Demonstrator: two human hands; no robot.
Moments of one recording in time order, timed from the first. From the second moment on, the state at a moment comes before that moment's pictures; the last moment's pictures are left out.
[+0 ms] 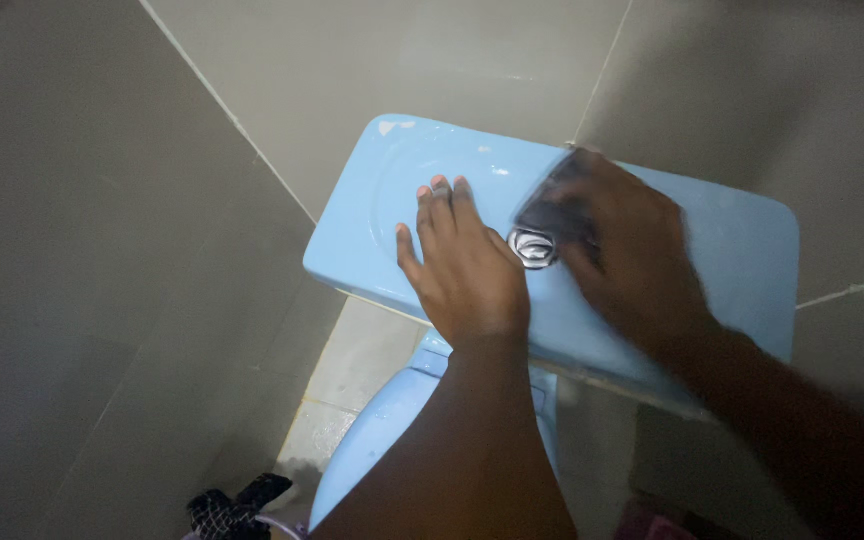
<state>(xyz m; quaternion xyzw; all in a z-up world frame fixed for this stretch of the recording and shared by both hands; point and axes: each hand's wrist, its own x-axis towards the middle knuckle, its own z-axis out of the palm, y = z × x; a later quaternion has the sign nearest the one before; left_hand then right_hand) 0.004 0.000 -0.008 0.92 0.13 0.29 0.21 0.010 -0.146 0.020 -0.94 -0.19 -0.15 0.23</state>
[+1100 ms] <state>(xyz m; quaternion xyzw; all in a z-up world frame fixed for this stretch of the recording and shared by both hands) 0.003 0.001 -0.002 0.93 0.13 0.25 0.21 -0.033 -0.188 0.009 -0.97 -0.06 -0.16 0.18</state>
